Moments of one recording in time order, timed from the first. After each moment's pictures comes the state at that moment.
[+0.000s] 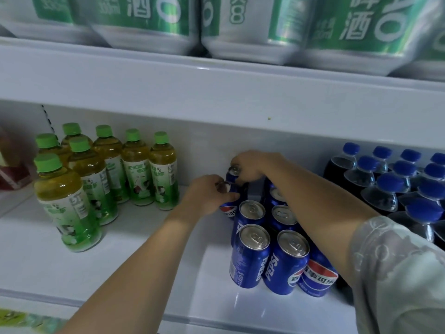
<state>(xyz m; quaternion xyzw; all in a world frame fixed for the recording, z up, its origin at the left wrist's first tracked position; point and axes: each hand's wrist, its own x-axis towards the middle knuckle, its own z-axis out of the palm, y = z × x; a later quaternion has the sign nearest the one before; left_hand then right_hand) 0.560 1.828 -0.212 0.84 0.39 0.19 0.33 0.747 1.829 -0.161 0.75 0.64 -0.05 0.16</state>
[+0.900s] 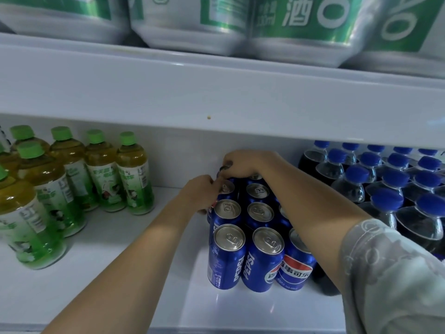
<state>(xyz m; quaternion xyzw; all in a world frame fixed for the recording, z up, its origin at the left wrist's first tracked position) 0.606 1.812 -0.201 0.81 0.44 0.09 0.39 0.776 1.793 -0.154 0.79 0.60 -0.12 0.07</state>
